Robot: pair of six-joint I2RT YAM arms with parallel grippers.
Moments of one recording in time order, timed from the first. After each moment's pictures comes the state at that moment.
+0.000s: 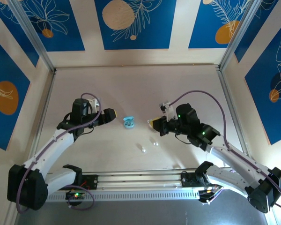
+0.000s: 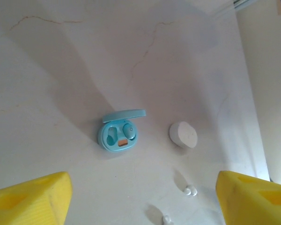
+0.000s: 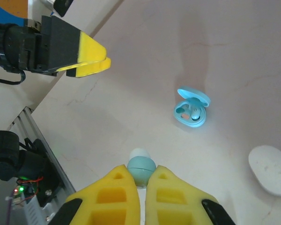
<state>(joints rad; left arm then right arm) -0.29 1.09 0.71 -0.31 0.44 -0.59 0.68 0.92 0.77 -0.38 -0.33 0.40</state>
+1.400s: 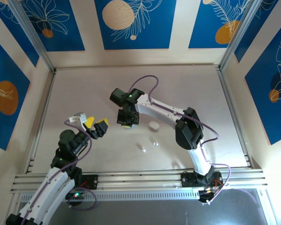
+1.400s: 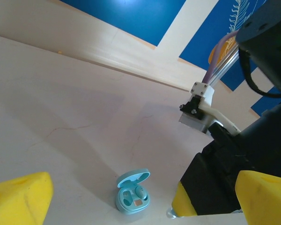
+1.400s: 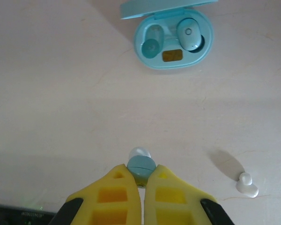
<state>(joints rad) -0.30 0.44 0.19 0.15 0.23 -0.52 0.93 2.09 1.90 -1.21 -0.10 1.04</state>
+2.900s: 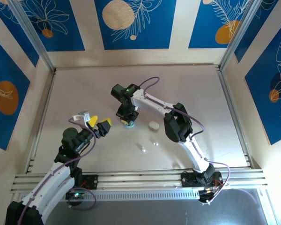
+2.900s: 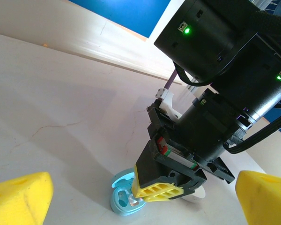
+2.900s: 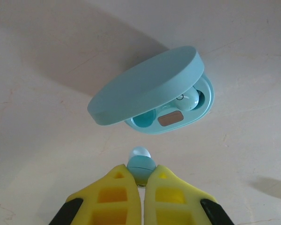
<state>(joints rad) -0.30 0.58 0.15 0.34 0.29 -0.52 0.84 2.31 2.10 -1.26 -0.16 1.29</state>
